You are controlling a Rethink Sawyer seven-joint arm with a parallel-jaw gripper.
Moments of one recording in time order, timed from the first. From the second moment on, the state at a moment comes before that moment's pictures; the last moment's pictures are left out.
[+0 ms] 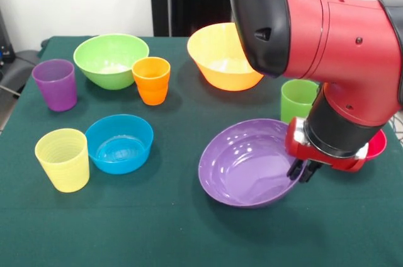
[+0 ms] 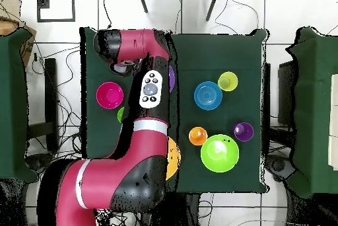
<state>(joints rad) 0.07 -0.01 -0.24 0.60 0.11 1.15 1.95</state>
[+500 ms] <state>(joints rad) 0.07 -0.06 -0.24 0.69 0.11 1.12 1.95</state>
